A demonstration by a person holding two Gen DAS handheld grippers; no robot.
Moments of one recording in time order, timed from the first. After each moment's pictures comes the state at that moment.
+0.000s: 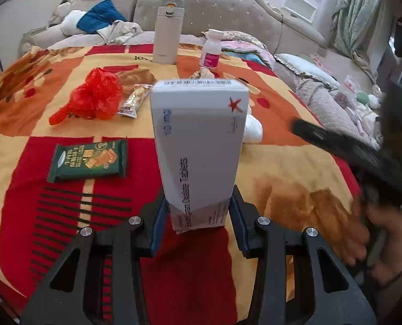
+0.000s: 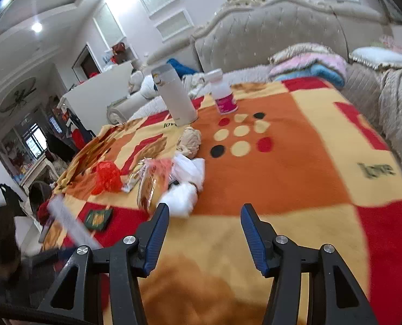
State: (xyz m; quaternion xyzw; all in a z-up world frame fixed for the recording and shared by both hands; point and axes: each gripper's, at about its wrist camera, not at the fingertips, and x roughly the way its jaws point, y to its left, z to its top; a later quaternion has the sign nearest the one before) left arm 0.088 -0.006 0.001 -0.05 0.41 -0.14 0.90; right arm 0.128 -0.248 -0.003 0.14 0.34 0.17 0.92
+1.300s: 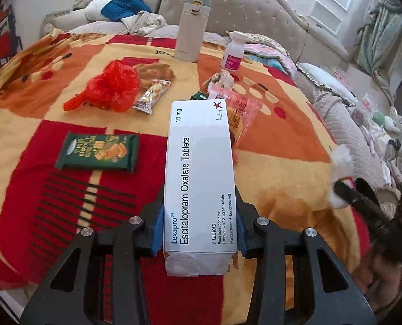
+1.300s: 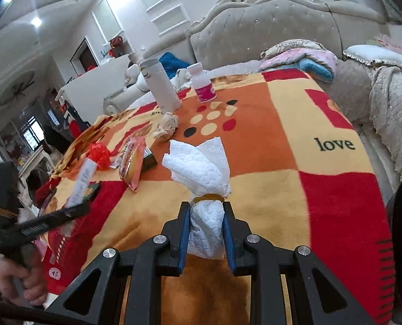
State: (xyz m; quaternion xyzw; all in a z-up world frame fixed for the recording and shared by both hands) left arm 0.089 -0.009 0.012 -0.09 0.43 -0.08 0.90; right arm 0.080 -0.305 -0.017 0.12 0.34 0.17 0.92
